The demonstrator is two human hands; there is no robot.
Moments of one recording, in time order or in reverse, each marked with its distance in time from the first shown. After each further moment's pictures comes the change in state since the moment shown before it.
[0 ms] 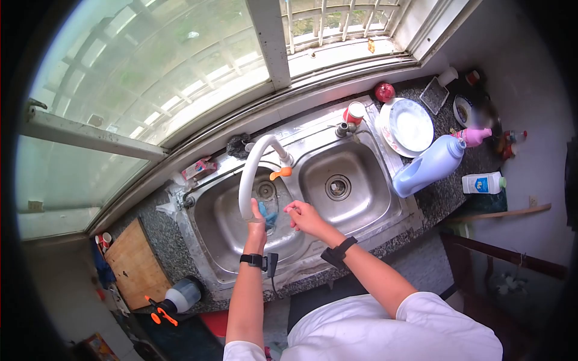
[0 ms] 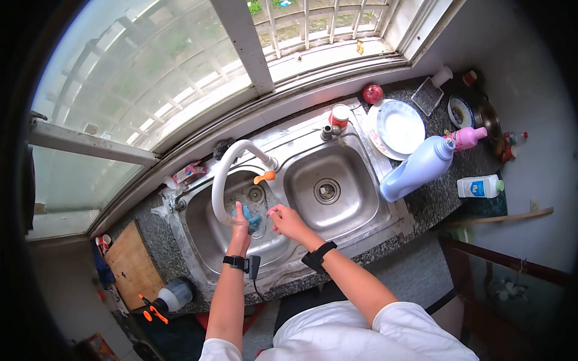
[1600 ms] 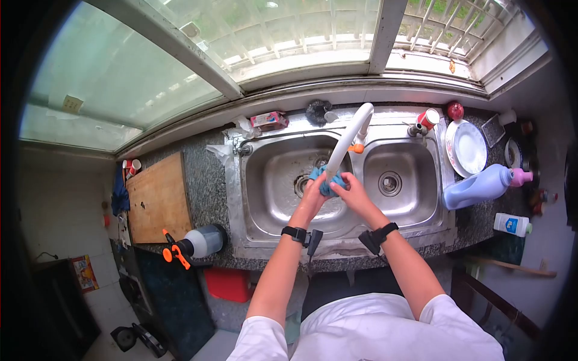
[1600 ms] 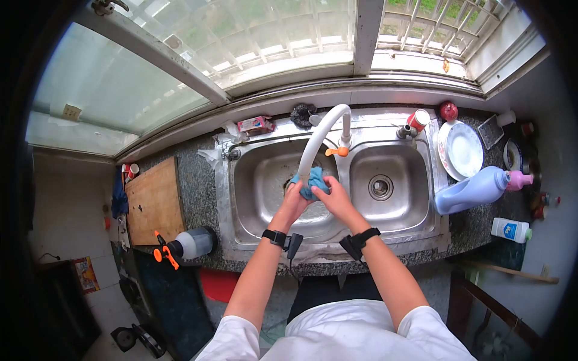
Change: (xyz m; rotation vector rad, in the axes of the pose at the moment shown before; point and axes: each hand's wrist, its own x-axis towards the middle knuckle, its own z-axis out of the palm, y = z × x) left_hand -0.051 0.032 -0.014 -0.298 -0.400 -0.062; right_hand 0.018 0.001 0.036 -0.239 0.003 -0.288
